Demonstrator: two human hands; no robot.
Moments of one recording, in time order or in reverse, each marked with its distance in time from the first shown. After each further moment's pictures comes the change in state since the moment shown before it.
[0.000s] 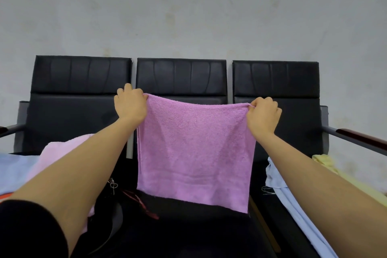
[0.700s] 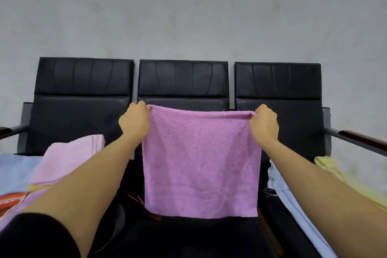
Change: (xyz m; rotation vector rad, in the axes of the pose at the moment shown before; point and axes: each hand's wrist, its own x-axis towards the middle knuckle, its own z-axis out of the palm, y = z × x) left_hand -0.031 -0.005 0.011 -0.143 -0.095 -0.104; right_hand -0.008 0.010 0.007 0.183 -0.182 0.086
